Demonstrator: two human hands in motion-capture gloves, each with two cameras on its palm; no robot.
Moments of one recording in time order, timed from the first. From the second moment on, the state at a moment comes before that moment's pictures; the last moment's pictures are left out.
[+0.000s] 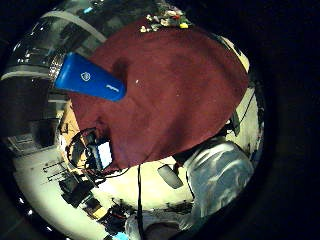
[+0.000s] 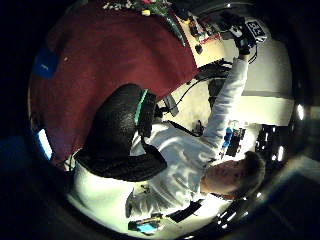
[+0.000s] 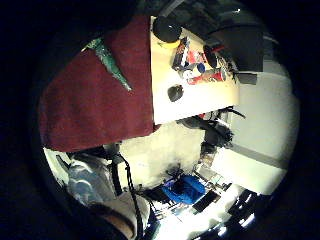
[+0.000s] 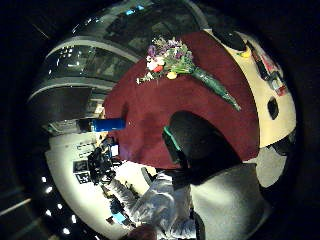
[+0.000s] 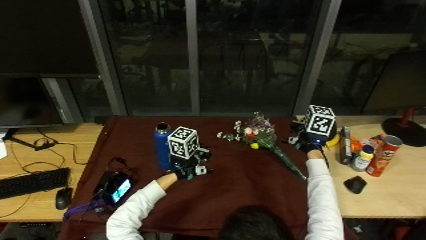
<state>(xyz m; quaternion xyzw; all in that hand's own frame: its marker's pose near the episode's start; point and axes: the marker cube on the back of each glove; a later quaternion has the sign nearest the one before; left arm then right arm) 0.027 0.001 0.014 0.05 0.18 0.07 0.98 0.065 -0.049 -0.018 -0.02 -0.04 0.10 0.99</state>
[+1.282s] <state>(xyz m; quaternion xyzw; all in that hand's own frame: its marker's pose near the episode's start) 0.032 -0.023 0.040 0.01 0.17 0.07 0.98 0.124 -0.126 0.136 -0.06 -0.14 0.27 0.95</state>
